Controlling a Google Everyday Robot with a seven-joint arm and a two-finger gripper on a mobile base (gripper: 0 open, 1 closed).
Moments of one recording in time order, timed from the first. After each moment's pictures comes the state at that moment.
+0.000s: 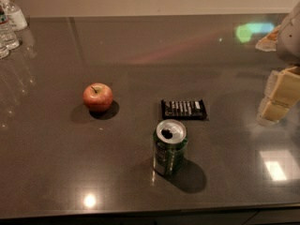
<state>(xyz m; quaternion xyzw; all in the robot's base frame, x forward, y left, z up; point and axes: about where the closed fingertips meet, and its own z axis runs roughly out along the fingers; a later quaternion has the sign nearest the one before) 0.438 -0.217 0.976 -0.60 0.78 -0.03 0.16</state>
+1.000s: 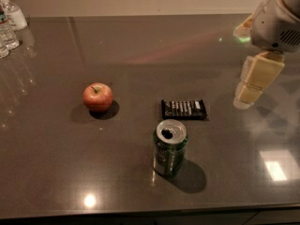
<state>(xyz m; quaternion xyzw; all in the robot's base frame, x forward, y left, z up) 0.475 -0.183 0.982 -0.63 0.75 -0.03 0.19</state>
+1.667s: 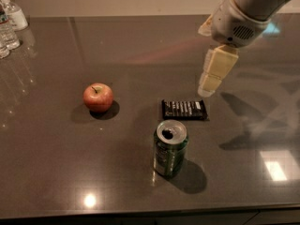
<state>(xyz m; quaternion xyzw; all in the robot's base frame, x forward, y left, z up) 0.523 -0.128 0.968 -0.65 0.73 0.01 0.21</state>
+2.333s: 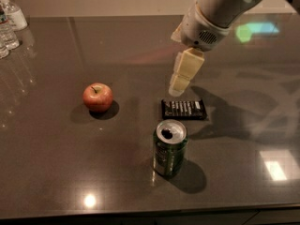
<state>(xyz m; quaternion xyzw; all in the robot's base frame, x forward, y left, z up) 0.547 -0.064 0.944 -0.67 0.71 0.07 0.22</state>
